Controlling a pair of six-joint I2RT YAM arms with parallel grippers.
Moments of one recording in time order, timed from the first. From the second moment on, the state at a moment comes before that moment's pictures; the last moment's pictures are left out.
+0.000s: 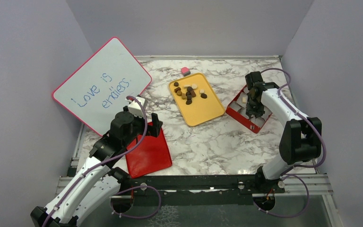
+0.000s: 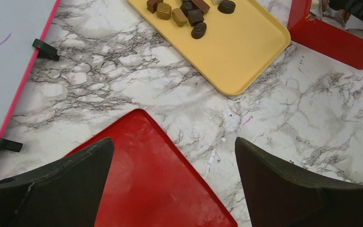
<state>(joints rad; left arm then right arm) -0.56 0.64 0.65 -0.39 -0.07 -0.22 0.14 1.61 1.23 -0.89 0.32 0.32</state>
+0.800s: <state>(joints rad) -0.56 0.64 0.65 -0.39 -0.07 -0.22 0.14 1.50 1.28 -0.94 0.29 0.30</state>
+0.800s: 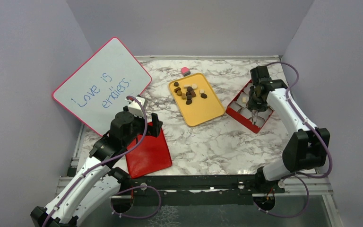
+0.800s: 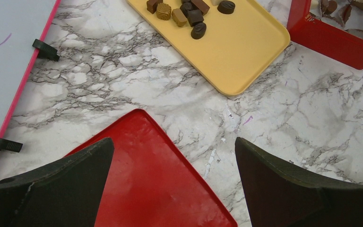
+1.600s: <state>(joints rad) -0.56 0.59 0.65 -0.39 -0.07 -0.22 0.35 1.53 1.34 -0.76 -0.04 0.10</state>
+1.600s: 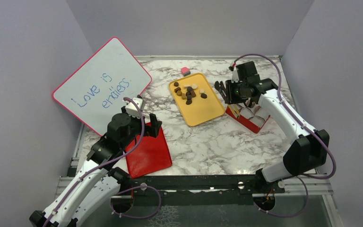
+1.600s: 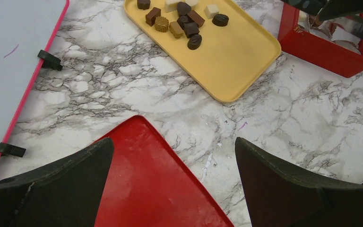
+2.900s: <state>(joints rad) -0.56 0.55 0.65 -0.39 -0.07 -0.22 0.47 1.90 1.57 -0.78 0.07 -0.02</state>
